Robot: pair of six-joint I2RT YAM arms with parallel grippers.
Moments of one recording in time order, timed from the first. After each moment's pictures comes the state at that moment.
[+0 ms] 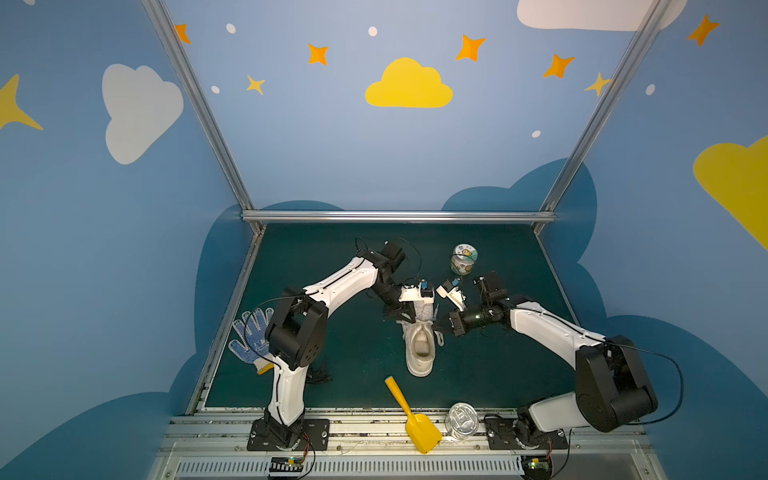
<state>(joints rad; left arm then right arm) -0.59 1.99 1.64 -1.04 0.71 1.04 0.39 1.45 0.83 -0.48 -0.91 -0.05</state>
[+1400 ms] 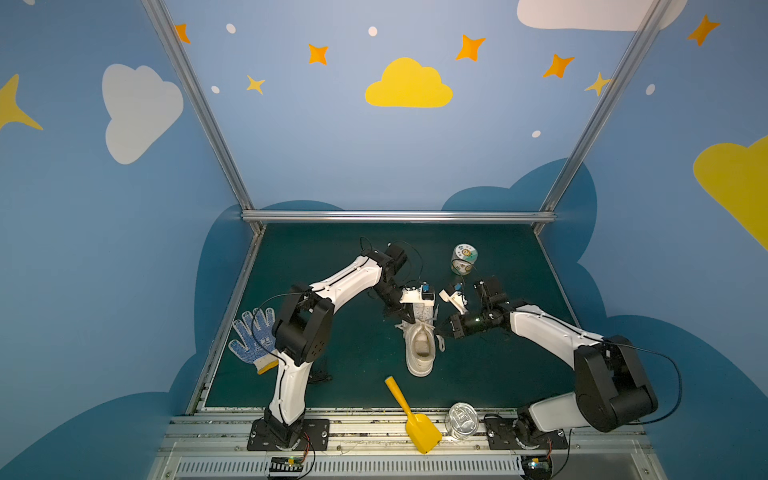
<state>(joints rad) -0.59 2.04 1.67 -1.10 0.69 1.08 0.37 1.45 0.78 -0.46 -0.85 0.08</state>
